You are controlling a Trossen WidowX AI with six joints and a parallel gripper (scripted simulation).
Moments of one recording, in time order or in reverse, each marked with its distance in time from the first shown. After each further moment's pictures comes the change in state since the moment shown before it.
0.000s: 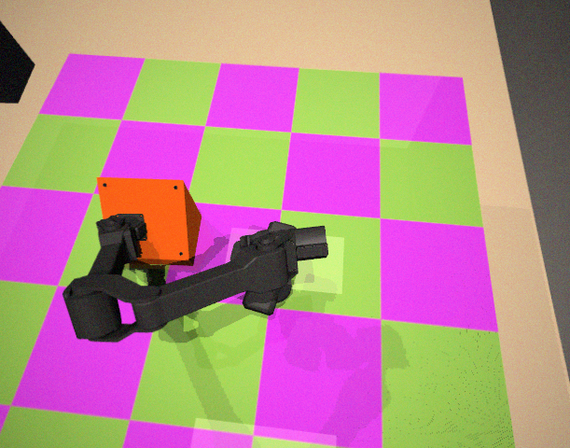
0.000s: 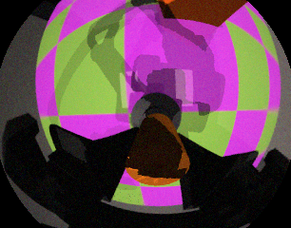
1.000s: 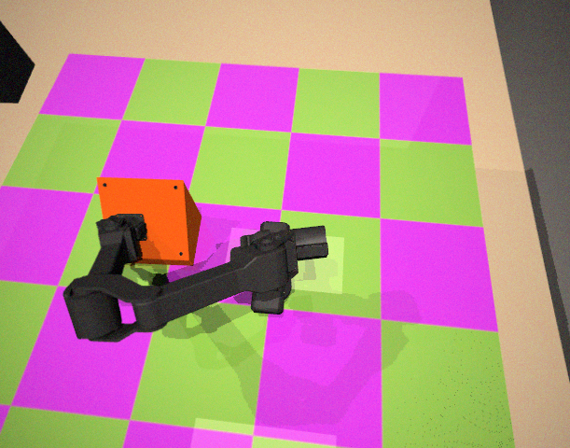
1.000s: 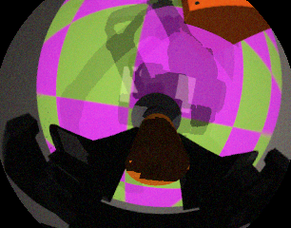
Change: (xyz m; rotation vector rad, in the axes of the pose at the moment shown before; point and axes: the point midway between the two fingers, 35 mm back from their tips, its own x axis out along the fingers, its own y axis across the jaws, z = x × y) arm 0.000 0.000 0.000 -0.208 0.000 0.000
